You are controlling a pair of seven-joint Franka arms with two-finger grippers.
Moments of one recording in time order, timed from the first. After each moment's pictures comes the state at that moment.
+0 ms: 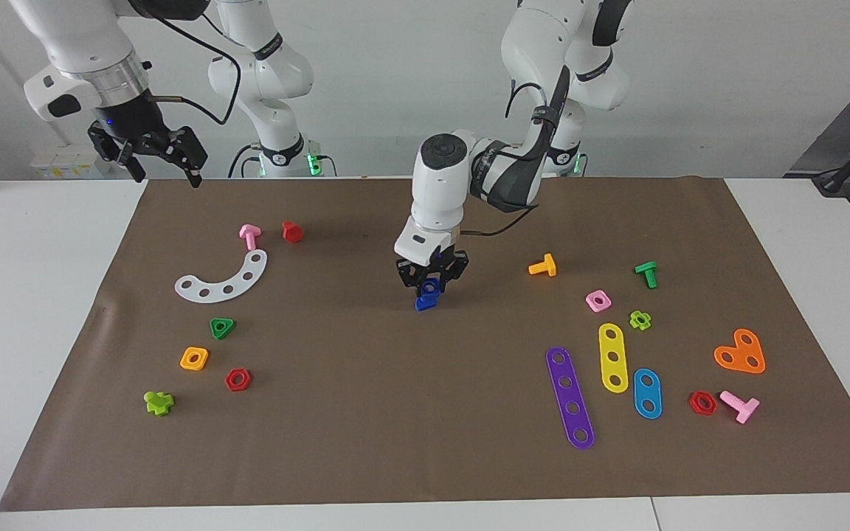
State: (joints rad) left arm -0.75 0.41 0.04 -1.67 0.00 2.19 -0.84; right arm 0.02 -0.09 -0.05 -1.62 -0.02 1.53 0.12
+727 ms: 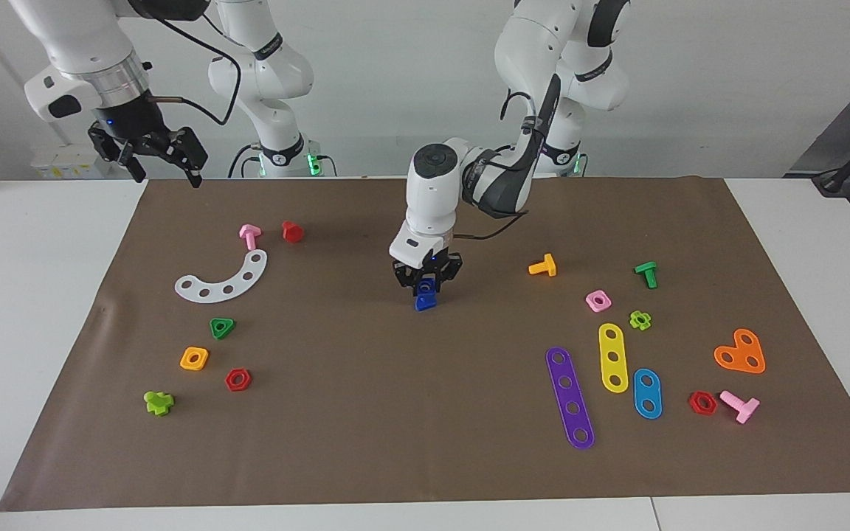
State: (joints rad) left arm -0.77 0.42 0.04 -1.73 0.00 2.23 -0.84; right arm 0.02 -0.09 -0.05 -1.62 -0.02 1.53 0.12
